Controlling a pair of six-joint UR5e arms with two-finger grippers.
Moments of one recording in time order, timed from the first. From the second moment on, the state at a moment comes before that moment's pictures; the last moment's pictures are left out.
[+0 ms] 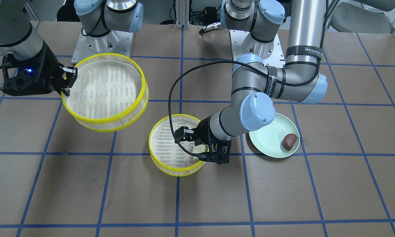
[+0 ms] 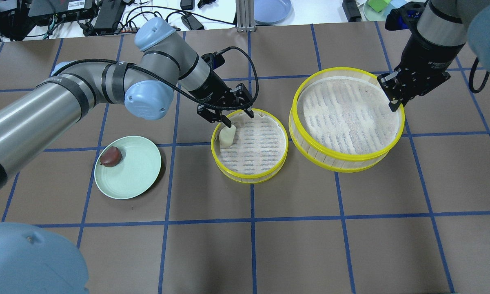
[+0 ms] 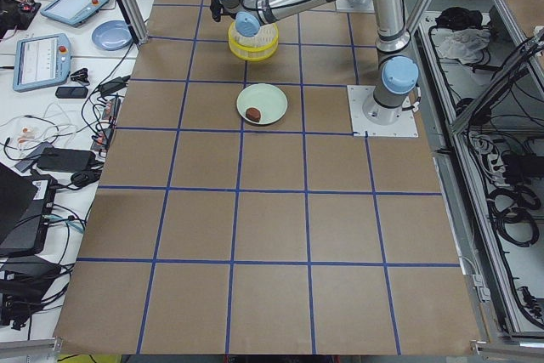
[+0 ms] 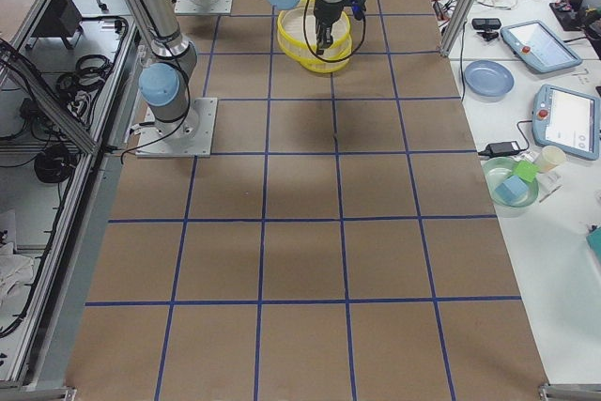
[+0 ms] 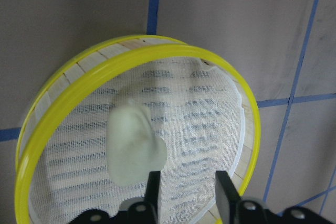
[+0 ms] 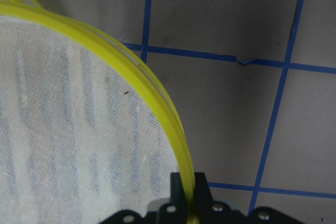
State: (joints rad) left arm -1.71 -1.99 -1.64 -1.15 1.07 -0.17; right arm 1.44 -1.55 1.63 -1.56 -1.59 -0.25
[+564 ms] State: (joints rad) left arm -1.51 -1.95 -1.62 -1.28 1.54 0.23; right arm 1.66 -1.44 1.70 -1.78 -1.59 -0.01
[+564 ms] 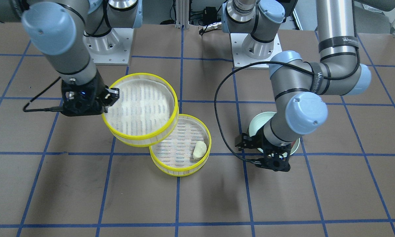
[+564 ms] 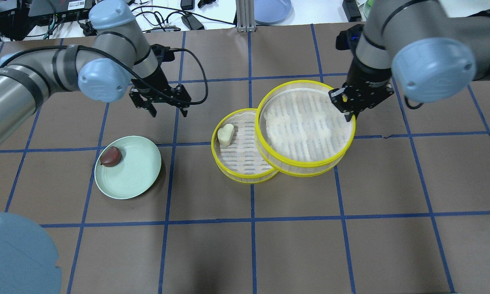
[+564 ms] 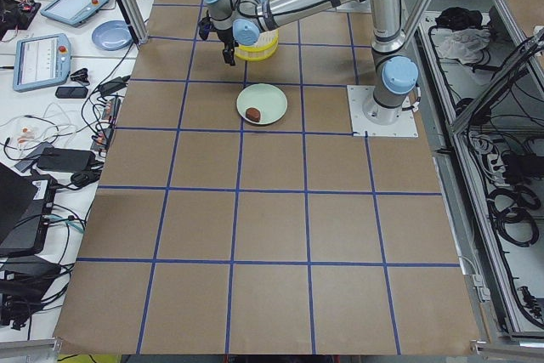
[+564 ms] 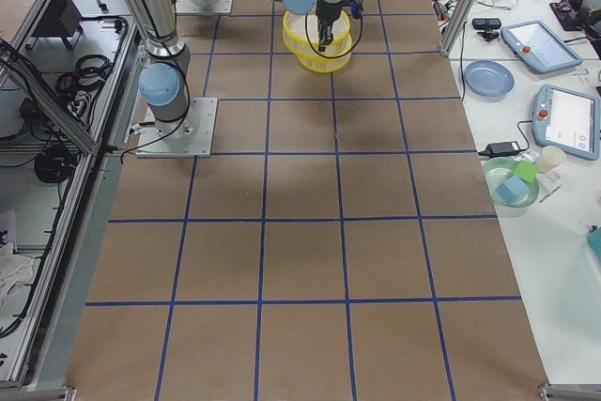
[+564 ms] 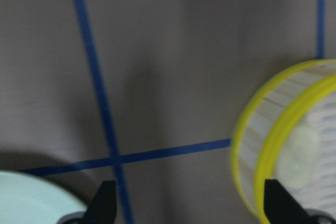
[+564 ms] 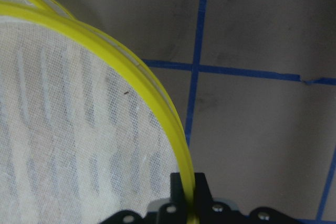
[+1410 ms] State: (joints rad) left arm -1.36 -1.97 -1.76 -1.30 1.77 0.69; right arm 1.87 -1.26 1.71 -2.02 -1.68 0.27
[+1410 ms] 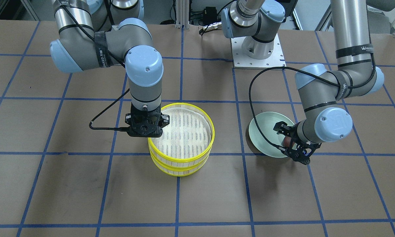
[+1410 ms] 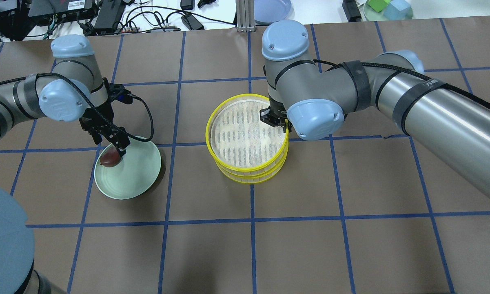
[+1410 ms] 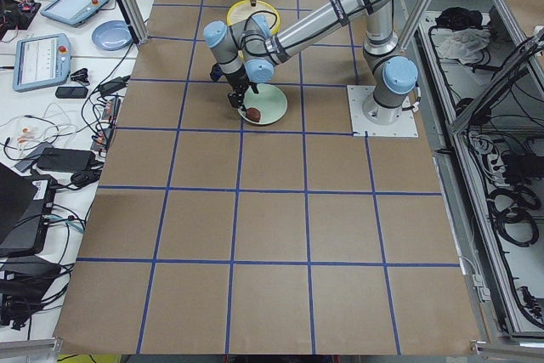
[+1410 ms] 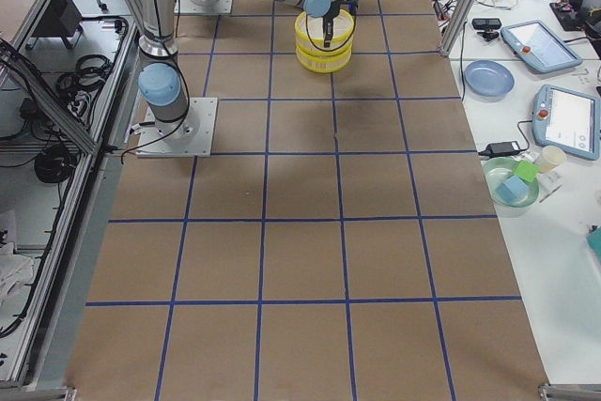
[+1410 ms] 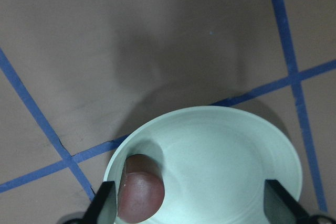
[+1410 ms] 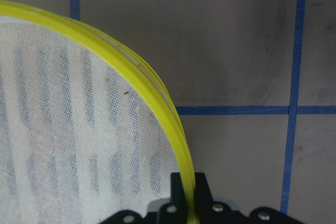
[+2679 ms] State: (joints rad) left arm -1.36 -2.01 -1.75 -1.29 1.76 0.68; right arm 1.87 -1.23 1.71 -2.02 -1.70 0.25
